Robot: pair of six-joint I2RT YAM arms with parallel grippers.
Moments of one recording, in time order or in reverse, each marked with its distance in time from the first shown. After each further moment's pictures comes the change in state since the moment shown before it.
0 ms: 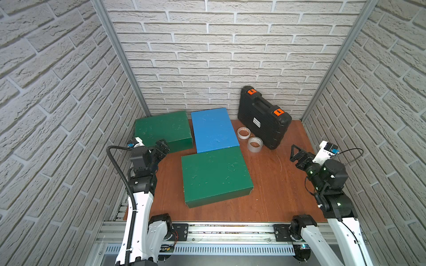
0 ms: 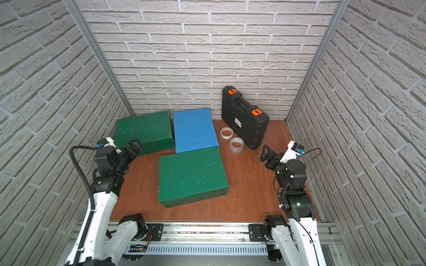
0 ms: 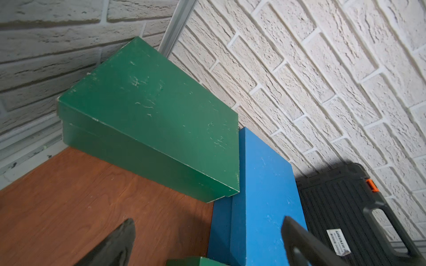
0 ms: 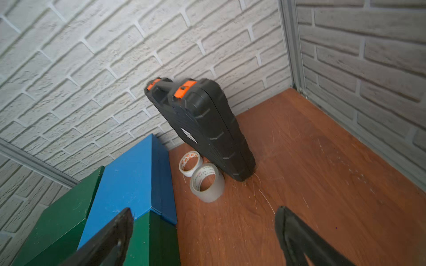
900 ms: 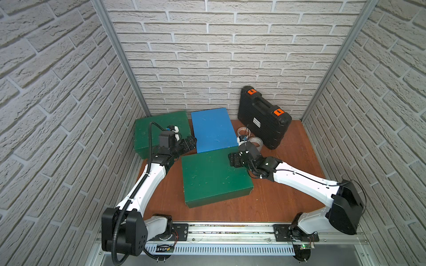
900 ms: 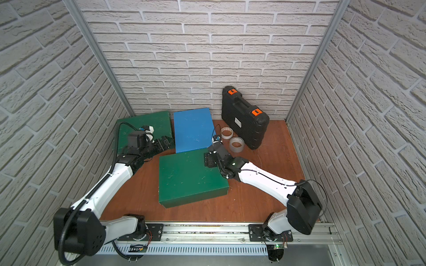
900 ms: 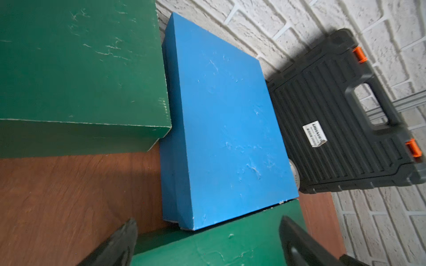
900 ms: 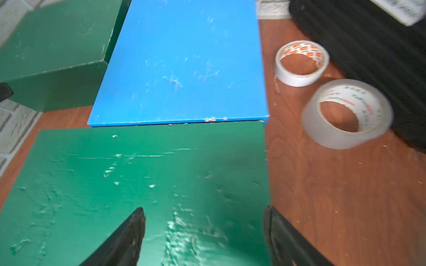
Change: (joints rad) left arm -0.324 0.451 0.221 0.001 0.167 0.160; right arm 0.795 0.901 0.372 0.079 0.258 -0.032
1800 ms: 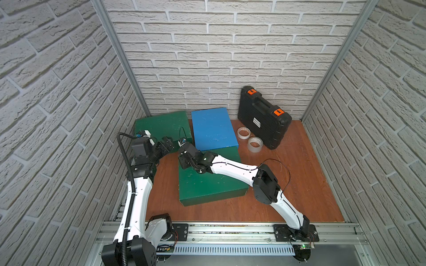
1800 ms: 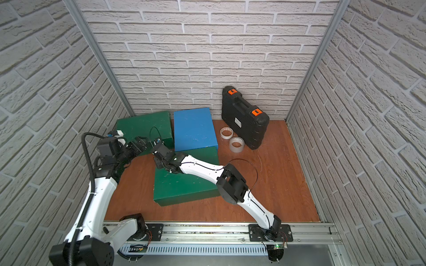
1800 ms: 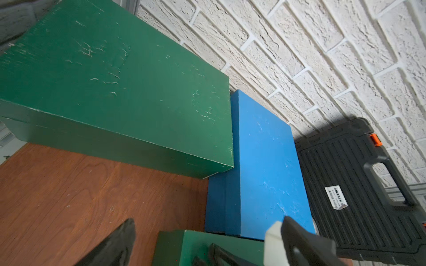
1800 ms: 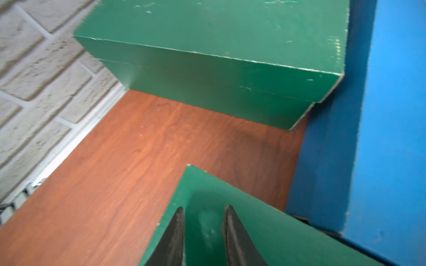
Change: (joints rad) left arm 0.315 -0.267 -0.073 -0.090 0.003 -0.019; right arm 0.214 0.872 1.014 -0.116 -0.055 -0.094
